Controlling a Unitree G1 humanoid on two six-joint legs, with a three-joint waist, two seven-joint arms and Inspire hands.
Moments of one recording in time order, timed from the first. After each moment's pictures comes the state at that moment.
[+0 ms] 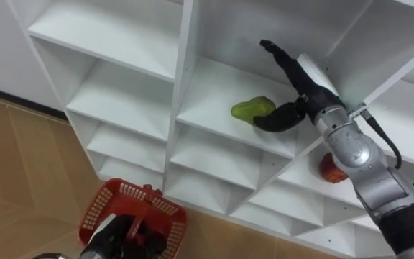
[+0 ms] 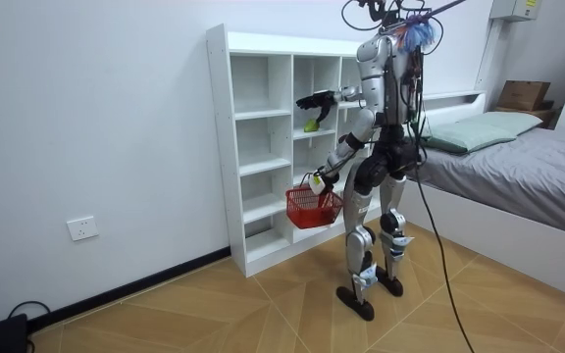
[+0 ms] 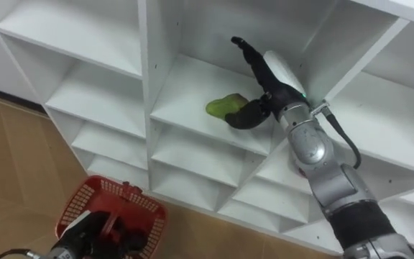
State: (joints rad) left arm 0.10 0.30 -0.12 0.72 0.09 -0.08 -0.19; right arm -0.39 -0.44 0.28 0.43 -0.24 -0.14 -0.01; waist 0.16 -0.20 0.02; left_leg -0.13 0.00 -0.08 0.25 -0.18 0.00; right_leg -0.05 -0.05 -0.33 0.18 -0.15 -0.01
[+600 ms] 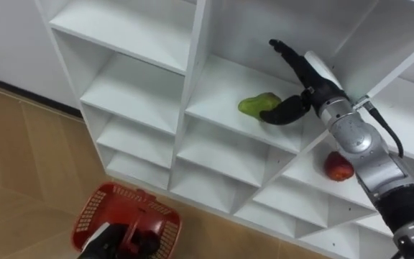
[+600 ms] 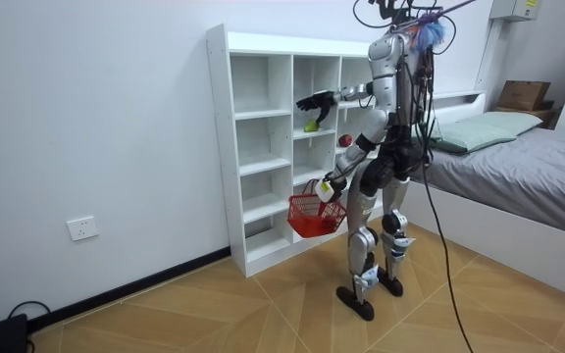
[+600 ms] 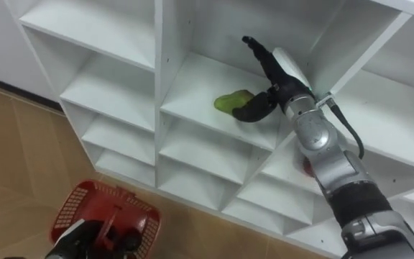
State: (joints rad) left arm 0.10 0.31 -0.12 0.77 0.10 -0.07 -0.19; right arm -0.51 -0.44 0.29 0.66 -0.19 -0.18 -0.01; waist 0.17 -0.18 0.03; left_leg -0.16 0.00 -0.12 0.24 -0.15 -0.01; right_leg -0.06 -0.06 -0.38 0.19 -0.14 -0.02
